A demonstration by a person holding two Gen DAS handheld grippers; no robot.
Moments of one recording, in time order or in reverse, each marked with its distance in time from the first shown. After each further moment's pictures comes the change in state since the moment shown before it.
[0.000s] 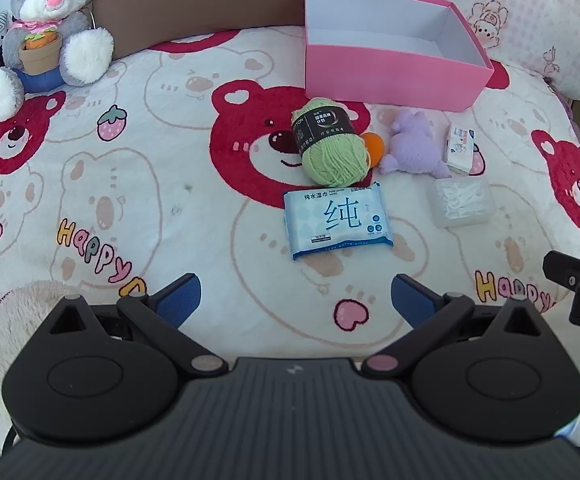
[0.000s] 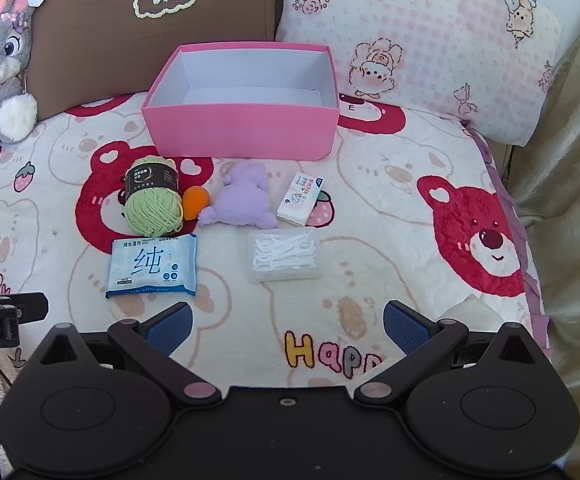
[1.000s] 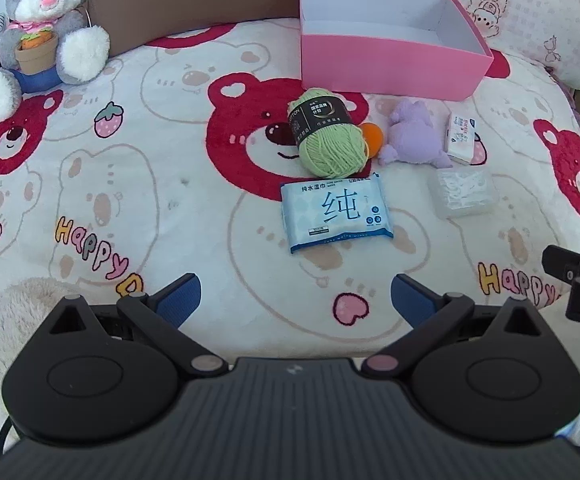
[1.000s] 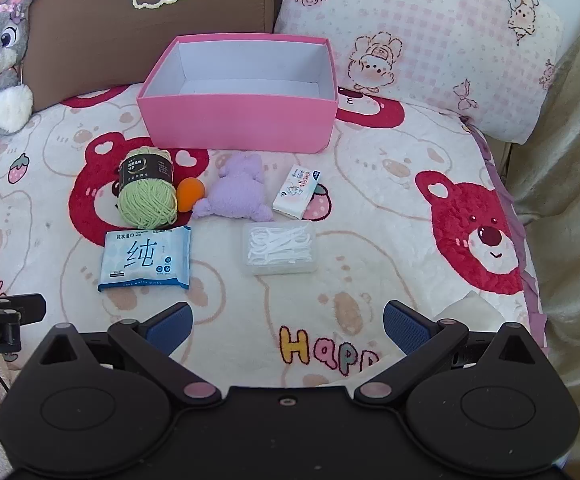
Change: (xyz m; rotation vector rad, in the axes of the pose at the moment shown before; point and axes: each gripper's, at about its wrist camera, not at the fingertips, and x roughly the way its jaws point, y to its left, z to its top) left arm 0.007 -0.006 -0.003 0.014 0.019 0.001; right arm 0.008 0.002 -0.003 -0.013 0.015 -0.016
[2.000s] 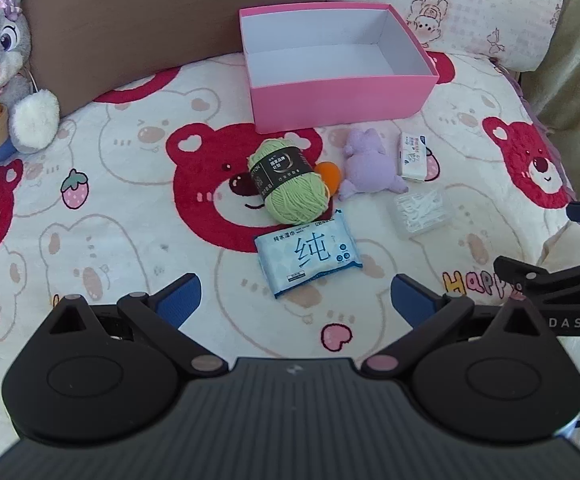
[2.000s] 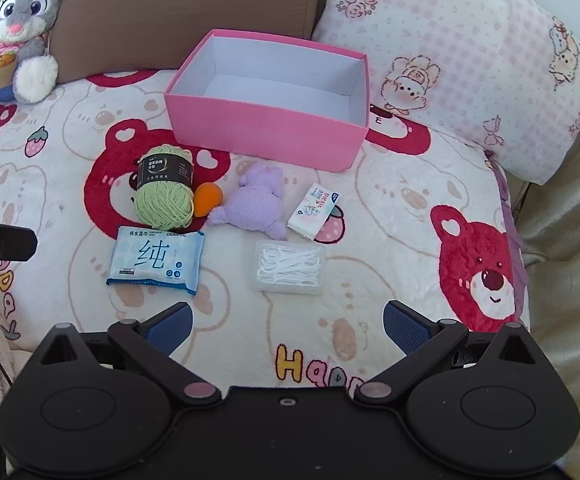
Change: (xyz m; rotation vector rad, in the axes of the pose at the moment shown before) left arm -0.031 0.005 0.068 0.174 0.018 -0.131; right arm -0.006 0.011 0.042 -0.158 0.050 0.021
